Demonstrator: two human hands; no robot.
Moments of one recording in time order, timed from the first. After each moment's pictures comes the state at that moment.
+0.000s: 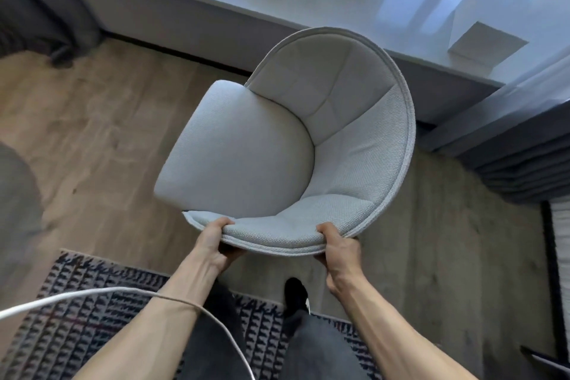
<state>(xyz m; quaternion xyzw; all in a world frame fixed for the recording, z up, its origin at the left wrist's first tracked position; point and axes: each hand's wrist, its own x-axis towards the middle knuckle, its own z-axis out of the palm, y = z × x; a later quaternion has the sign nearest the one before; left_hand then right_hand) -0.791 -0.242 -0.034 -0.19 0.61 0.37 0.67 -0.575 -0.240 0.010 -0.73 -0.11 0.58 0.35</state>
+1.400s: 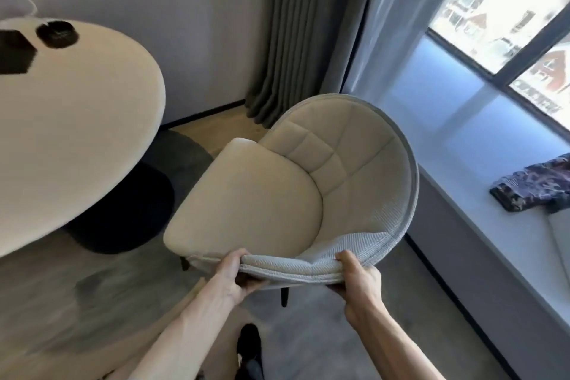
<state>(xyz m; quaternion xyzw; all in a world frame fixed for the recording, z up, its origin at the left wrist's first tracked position) -1.522 -0.127 0.025 -0.35 0.52 0.60 0.49 -1.378 0.024 0.077 -0.61 -0.40 0.66 0.15</state>
